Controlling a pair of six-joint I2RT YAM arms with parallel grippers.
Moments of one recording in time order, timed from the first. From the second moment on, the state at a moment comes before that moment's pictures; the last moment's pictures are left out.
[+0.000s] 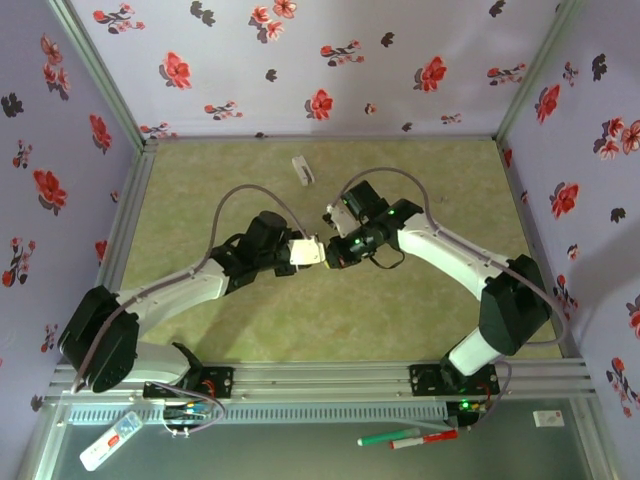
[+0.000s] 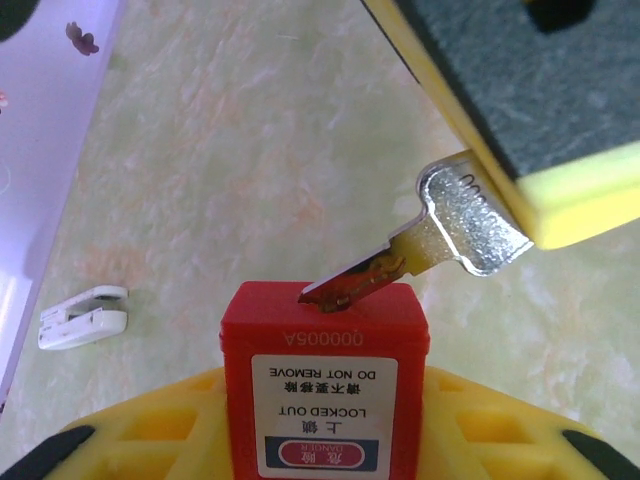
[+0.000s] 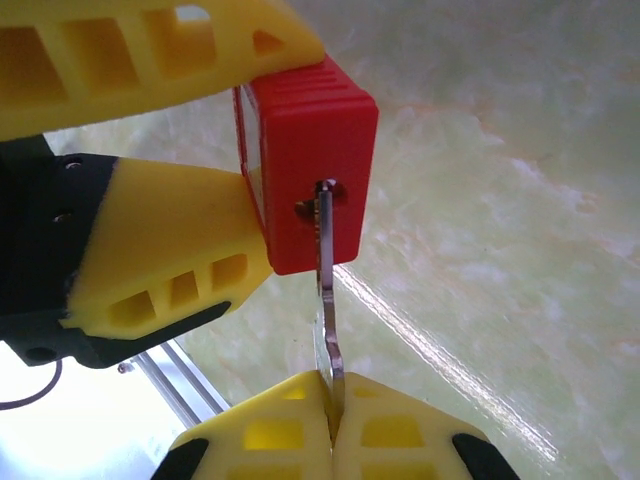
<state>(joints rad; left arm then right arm) -0.79 1.34 0.81 -0.12 0.09 0.81 0.69 1.56 1.23 -0.80 -0.50 0.26</state>
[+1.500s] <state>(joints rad) -0.92 1.31 0.78 -0.14 -0.07 1.00 0.51 1.60 1.21 -0.89 -0.79 0.36</state>
